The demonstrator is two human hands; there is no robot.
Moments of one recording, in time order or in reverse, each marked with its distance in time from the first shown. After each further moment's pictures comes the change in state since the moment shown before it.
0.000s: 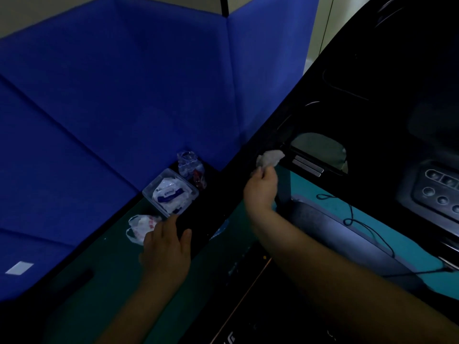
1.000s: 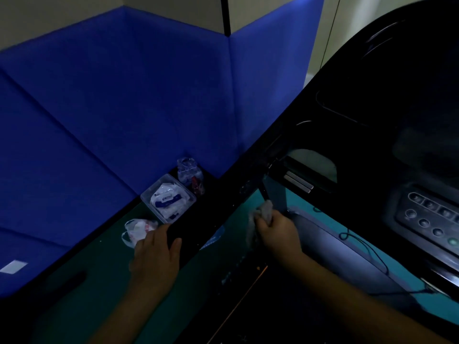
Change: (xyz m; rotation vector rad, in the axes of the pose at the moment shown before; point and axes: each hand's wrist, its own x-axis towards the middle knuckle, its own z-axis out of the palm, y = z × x) left_hand 0.000 0.005 0.000 -0.017 0.021 -0.057; right_hand 0.007 0.056 -0.092 -0.515 -0.472 -0.180
